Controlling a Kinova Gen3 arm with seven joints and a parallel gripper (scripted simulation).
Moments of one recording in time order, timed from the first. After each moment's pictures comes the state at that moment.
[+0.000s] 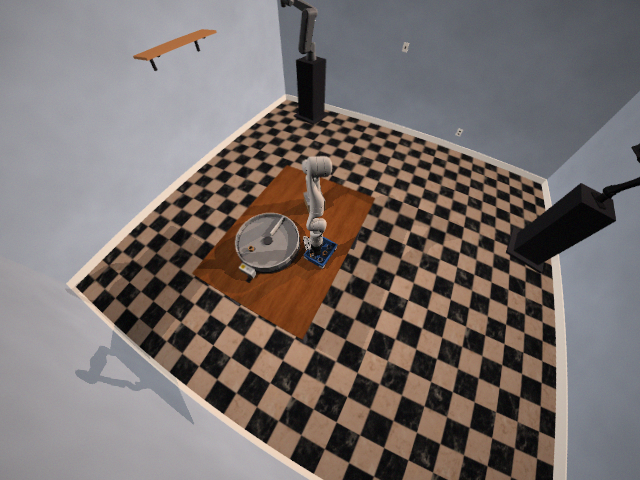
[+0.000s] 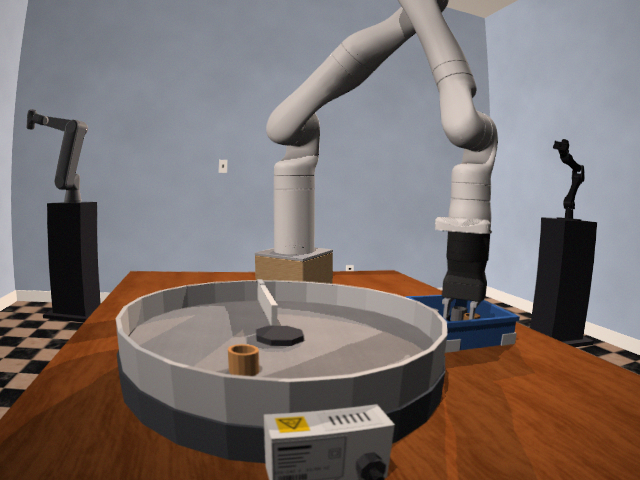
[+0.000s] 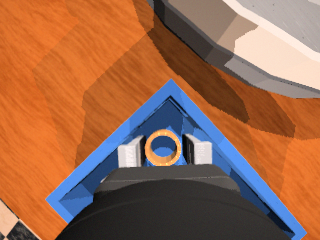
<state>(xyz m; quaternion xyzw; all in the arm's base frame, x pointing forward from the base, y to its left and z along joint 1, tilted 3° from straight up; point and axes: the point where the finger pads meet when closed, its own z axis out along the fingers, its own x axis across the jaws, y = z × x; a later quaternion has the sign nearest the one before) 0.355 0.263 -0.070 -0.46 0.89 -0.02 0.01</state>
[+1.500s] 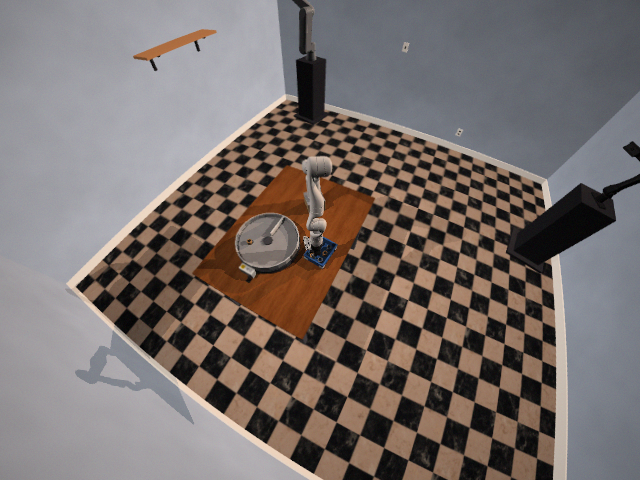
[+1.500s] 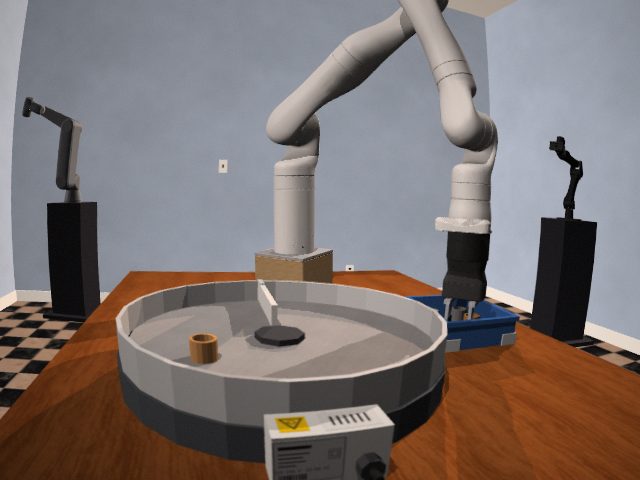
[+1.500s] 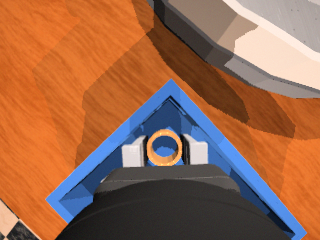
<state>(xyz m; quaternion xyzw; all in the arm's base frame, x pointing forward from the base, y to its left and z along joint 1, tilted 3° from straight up) 0.355 0.263 -0.070 -0.46 0.89 -0.02 0.01</state>
